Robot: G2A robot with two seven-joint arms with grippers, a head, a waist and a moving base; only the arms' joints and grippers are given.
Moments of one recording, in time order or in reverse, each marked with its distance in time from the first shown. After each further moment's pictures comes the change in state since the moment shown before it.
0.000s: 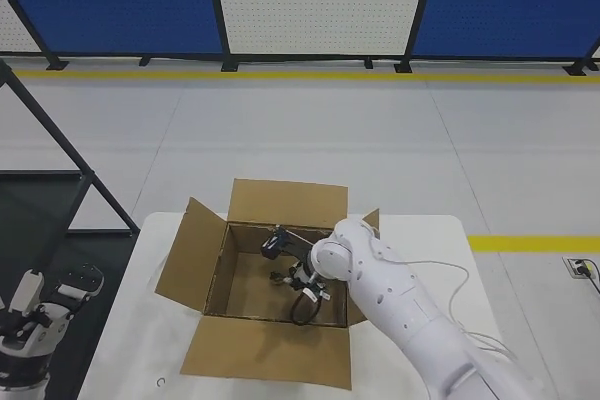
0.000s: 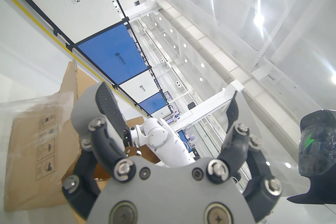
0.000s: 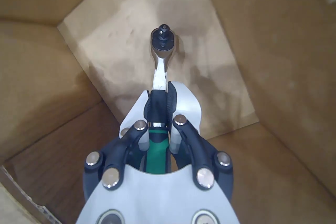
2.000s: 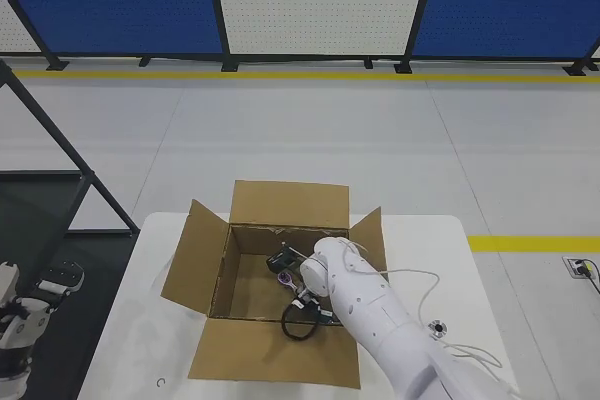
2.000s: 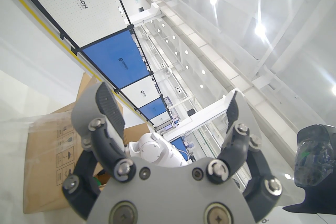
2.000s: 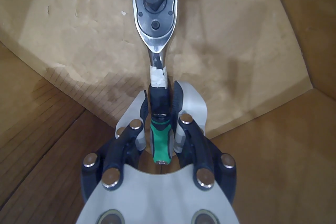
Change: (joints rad) left arm -0.064 0.012 -0.050 0.107 -0.059 0.028 -0.060; right arm 0.050 -0.176 -0.083 0.346 -0.020 0.201 -0.045
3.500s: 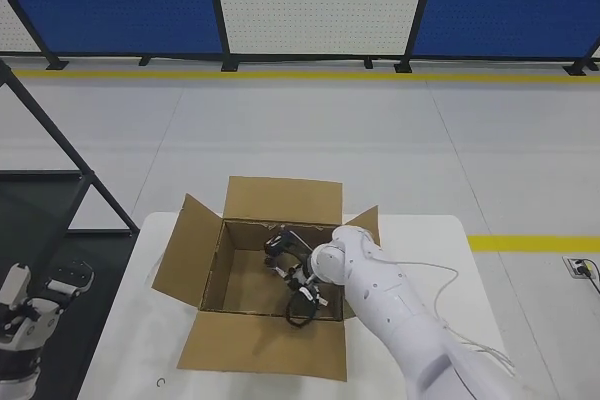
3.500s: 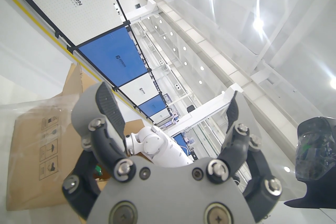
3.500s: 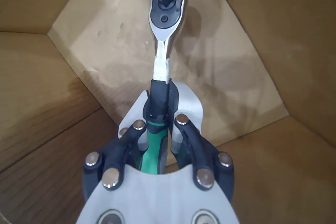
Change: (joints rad) left arm 0.024 0.000 0.031 -0.052 0.024 -0.020 0.029; right arm 0.041 0.046 0.070 0.017 0.043 -0.253 -0.210
